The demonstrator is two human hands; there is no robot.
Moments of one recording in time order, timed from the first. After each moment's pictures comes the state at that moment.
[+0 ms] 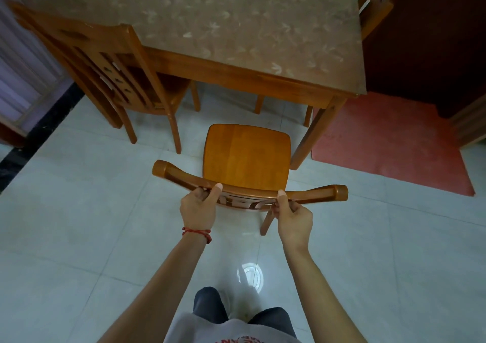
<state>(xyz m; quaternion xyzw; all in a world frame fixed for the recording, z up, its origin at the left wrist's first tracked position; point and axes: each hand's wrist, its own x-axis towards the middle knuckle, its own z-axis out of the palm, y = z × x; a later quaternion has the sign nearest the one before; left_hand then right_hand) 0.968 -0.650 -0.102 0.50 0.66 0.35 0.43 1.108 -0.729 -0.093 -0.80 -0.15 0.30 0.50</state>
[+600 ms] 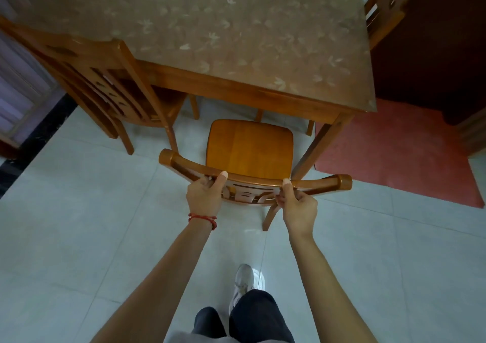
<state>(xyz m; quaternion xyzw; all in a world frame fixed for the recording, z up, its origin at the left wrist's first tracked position) 1.015 -0.543 -0.098 0.47 0.65 0.36 0.48 1.154 -0.622 -0.096 -0.79 -0.16 0.29 0.51</state>
